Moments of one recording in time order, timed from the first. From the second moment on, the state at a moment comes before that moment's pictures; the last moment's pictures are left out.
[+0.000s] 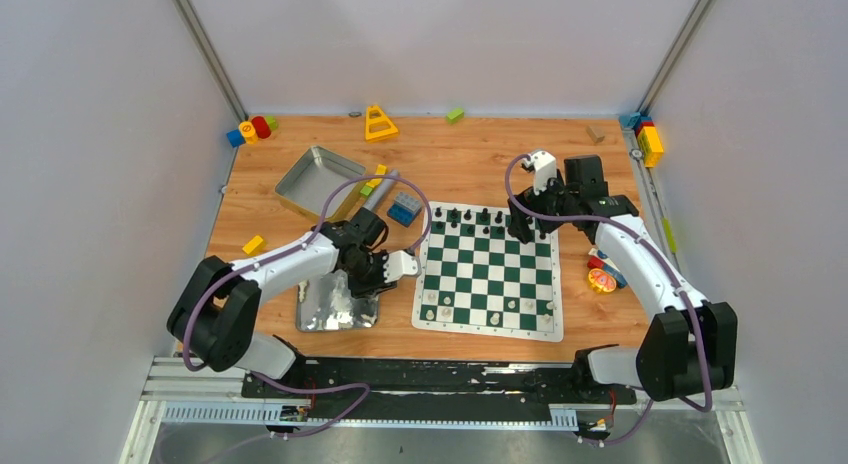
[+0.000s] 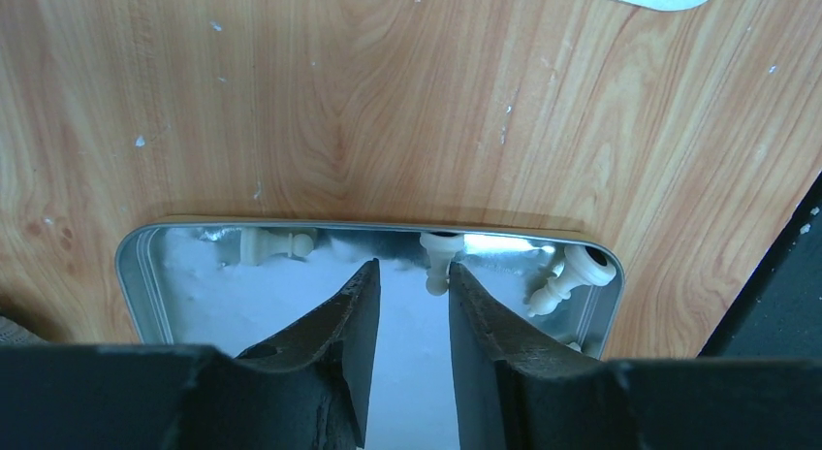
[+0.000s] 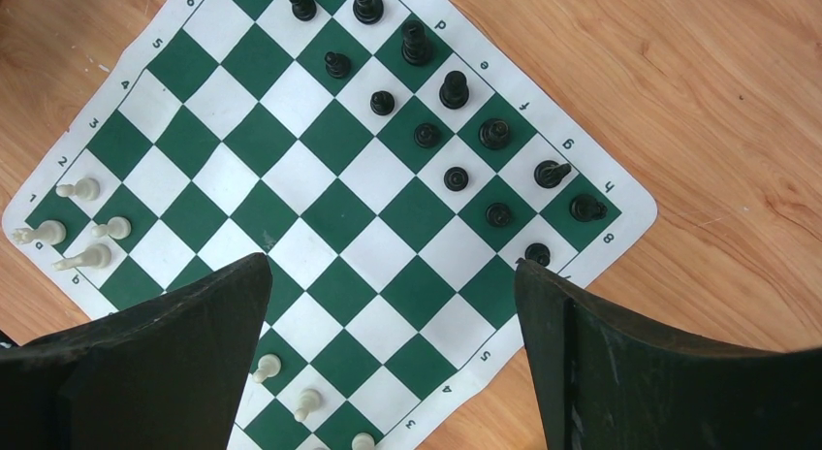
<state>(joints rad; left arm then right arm) -0.60 1.44 0.81 -0.69 0.29 0.80 0.18 1.30 1.01 -0.54 -0.39 -0.30</state>
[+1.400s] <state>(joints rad) -0.90 1.76 1.44 -0.97 0.09 0.65 0.18 1.33 1.01 -0.54 -0.31 -0.28</state>
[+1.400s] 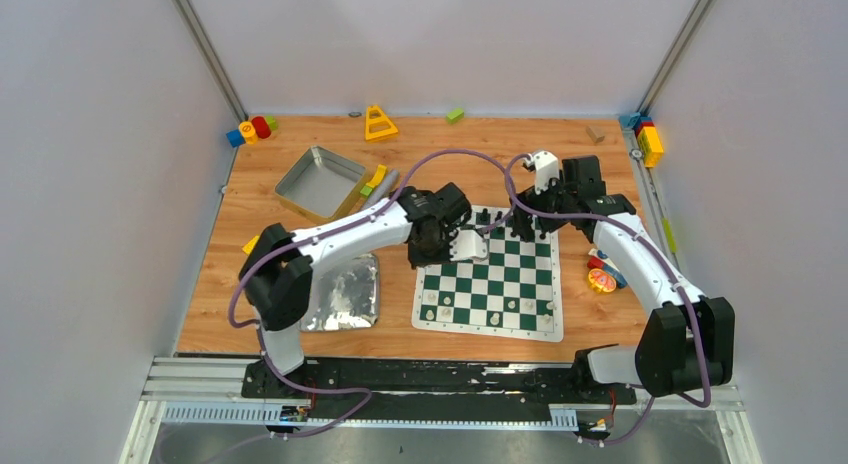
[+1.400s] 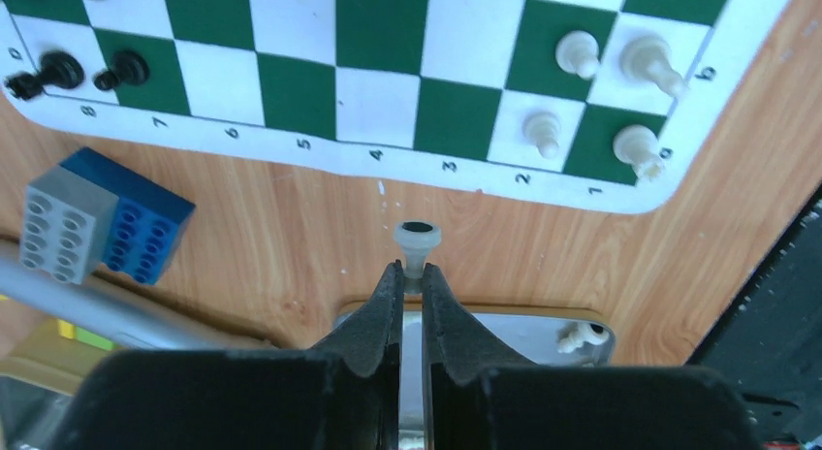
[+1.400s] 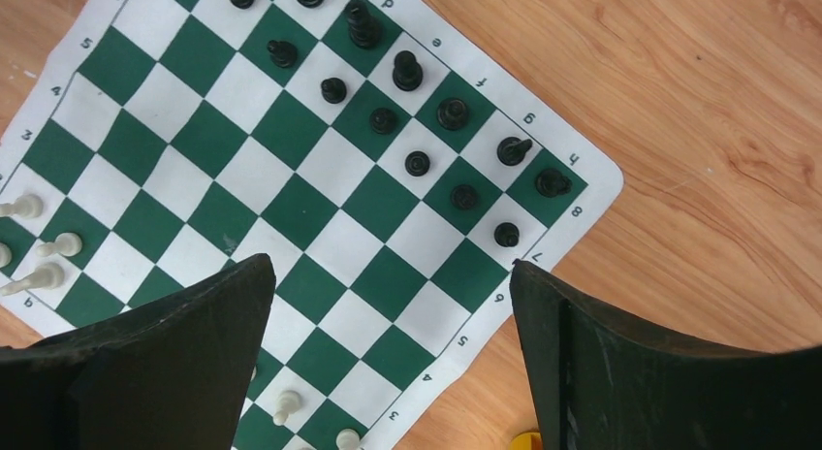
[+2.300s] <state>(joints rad) -1.07 2.32 1.96 -1.36 -0.24 0.64 0.03 1.35 1.02 -0.53 -0.19 -0.20</state>
